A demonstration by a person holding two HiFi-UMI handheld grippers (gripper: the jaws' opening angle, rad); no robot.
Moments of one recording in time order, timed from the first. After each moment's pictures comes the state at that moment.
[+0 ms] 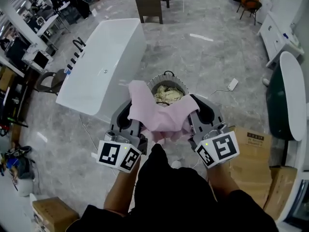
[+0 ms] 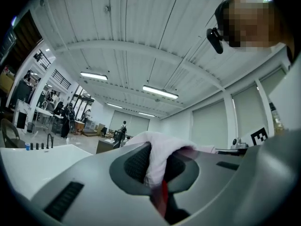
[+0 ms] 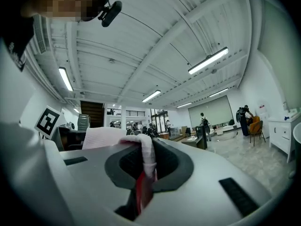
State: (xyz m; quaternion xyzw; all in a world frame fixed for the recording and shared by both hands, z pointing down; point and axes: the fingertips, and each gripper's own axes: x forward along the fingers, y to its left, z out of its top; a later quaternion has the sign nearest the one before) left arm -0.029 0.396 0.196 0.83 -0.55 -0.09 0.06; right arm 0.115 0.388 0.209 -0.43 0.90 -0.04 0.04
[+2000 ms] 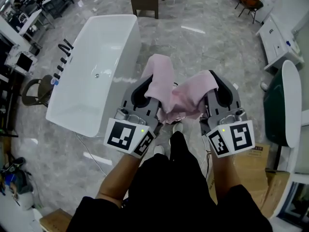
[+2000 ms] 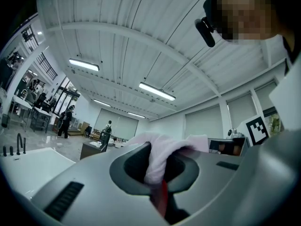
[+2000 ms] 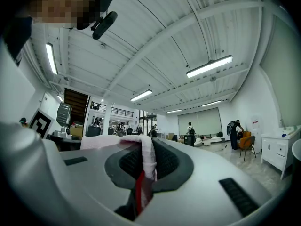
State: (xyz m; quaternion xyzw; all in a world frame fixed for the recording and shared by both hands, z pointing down) left arm -0.135 0.060 0.182 0.88 -0.46 -0.11 0.05; right arm -0.015 0.064 0.167 -0.51 0.86 0.01 0.04
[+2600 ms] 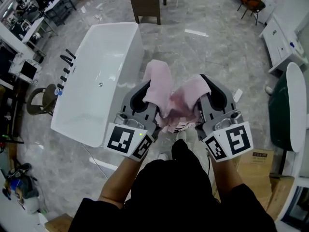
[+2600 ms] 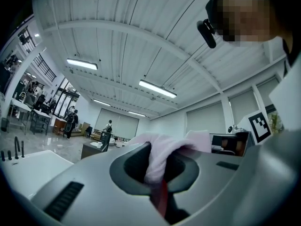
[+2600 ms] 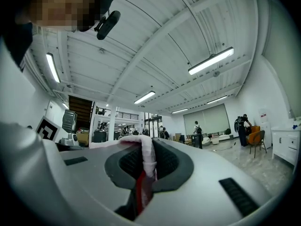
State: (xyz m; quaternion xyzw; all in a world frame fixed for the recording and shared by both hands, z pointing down) left arm -0.125 -0.001 0.176 0.88 -0.47 -0.10 0.05; right arm -0.021 0.008 0.155 -0.47 0.88 -0.01 0.06
